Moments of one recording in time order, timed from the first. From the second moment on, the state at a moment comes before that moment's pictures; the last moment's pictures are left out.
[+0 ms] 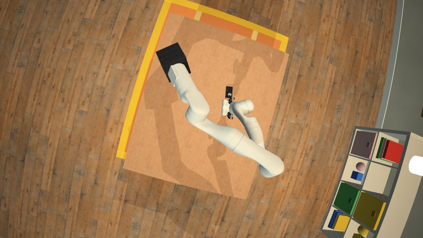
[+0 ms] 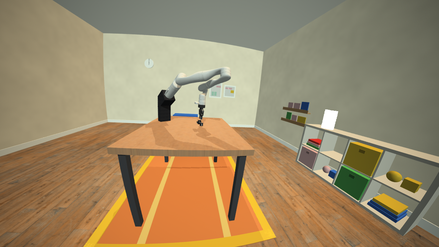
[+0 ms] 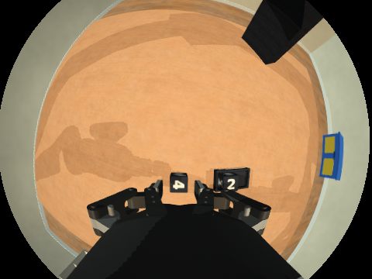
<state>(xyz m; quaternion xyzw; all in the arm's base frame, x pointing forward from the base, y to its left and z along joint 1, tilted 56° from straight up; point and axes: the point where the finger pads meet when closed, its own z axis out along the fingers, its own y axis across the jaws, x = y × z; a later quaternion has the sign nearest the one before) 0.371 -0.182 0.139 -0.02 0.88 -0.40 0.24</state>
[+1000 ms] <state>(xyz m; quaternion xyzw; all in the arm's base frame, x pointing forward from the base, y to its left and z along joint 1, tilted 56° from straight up) 0.367 -0.160 0.158 -0.02 0.88 -0.40 0.25</state>
